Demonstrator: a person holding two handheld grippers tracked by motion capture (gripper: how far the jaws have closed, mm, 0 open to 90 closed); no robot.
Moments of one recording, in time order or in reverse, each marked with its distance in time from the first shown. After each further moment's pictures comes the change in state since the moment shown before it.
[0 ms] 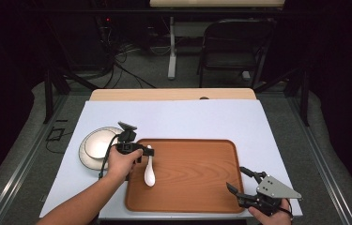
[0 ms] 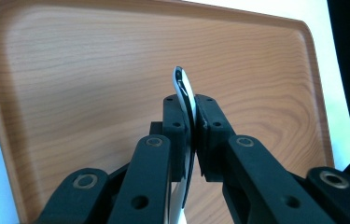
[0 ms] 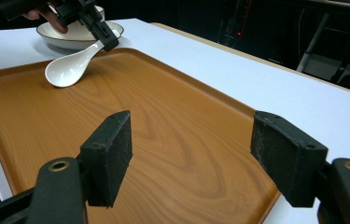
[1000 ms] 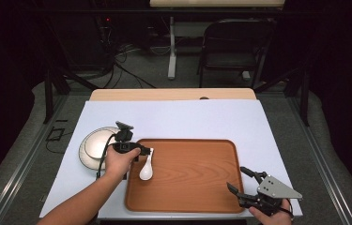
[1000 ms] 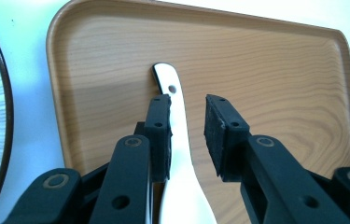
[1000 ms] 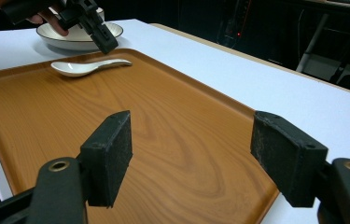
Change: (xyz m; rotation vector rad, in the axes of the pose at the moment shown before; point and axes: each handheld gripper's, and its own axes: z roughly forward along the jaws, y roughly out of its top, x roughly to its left) left arm 0.011 0.003 -0.003 -0.013 0.089 -0.004; right arm -0.001 0.000 -0.001 -0.002 -0.001 0.002
